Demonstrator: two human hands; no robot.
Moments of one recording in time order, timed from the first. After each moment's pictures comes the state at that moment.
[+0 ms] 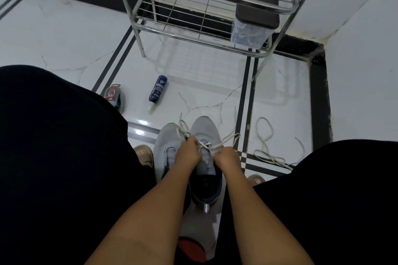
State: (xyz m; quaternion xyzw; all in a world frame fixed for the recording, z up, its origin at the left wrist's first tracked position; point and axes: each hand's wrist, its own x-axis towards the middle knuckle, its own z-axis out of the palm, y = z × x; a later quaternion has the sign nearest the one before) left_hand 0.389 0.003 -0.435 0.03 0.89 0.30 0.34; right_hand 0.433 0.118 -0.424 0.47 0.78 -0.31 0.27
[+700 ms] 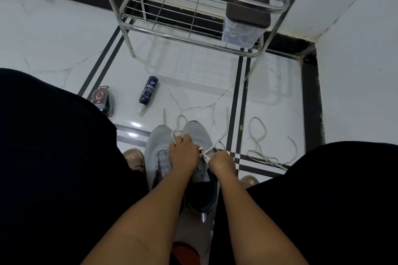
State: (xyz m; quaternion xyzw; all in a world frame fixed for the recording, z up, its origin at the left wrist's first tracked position) left_hand 0.392 0.023 -0.463 0.20 0.95 0.08 0.23; right_hand 0.443 0.117 -0.418 0.48 0.77 -0.33 0.28
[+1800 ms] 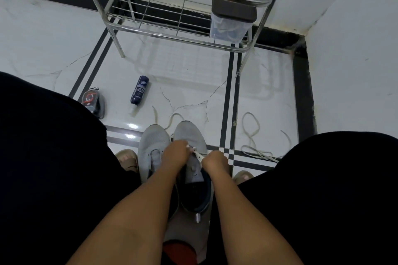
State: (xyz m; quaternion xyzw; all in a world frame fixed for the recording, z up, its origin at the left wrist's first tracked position) left_hand 0.380 0.020 -0.462 0.13 0.91 0.16 0.35; right_hand 0.448 0.118 -0.412 0.50 0.74 -0.35 0.28
